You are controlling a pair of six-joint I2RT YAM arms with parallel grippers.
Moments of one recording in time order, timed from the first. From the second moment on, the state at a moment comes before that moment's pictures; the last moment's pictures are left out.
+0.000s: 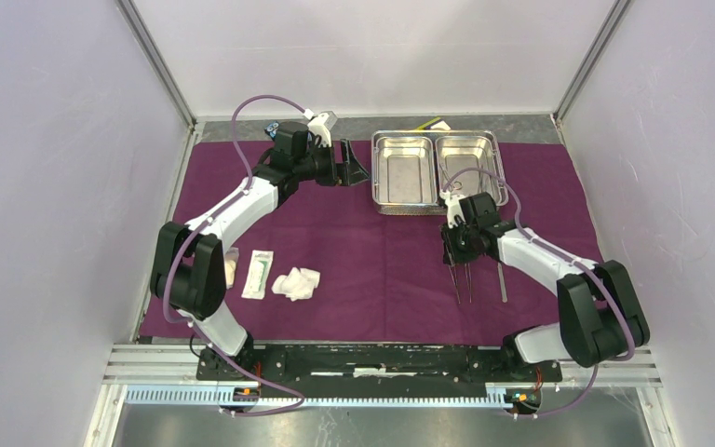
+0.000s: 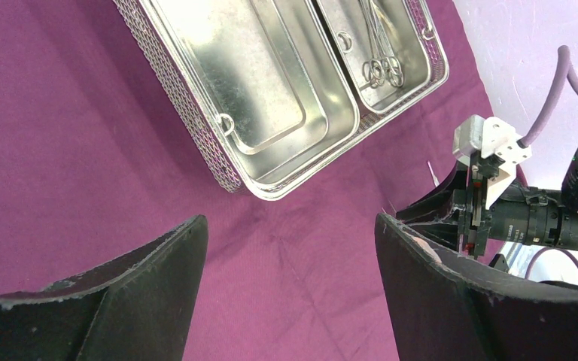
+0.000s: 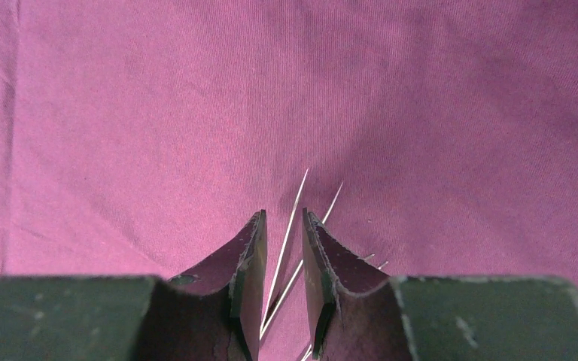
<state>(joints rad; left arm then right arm) -0.38 1.67 1.25 -0.10 0.49 -0.39 0.33 1.39 0.71 -0.38 -0.18 0.02</state>
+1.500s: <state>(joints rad) -0.38 1.67 1.25 -0.10 0.49 -0.39 0.33 1.42 0.71 -0.37 -0.14 0.02</state>
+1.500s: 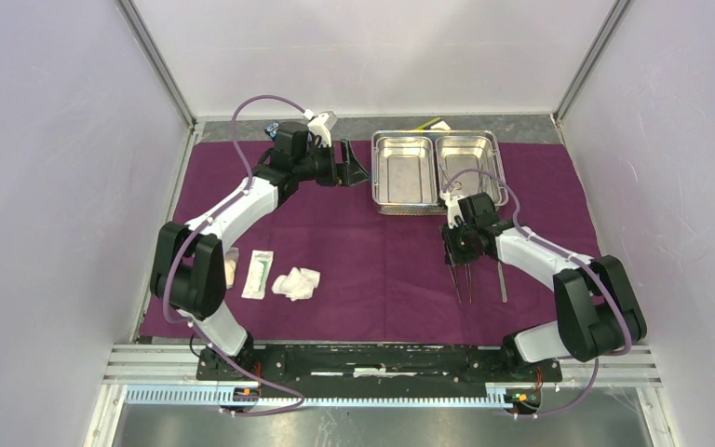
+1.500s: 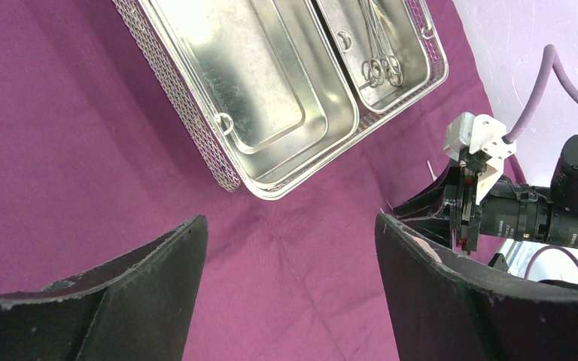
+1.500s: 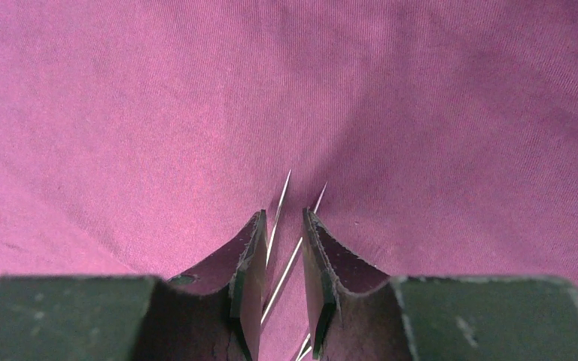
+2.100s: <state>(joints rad) -0.38 1.67 1.25 -0.09 0.49 -0.39 0.37 1.38 0.71 -0.37 -0.13 0.02</state>
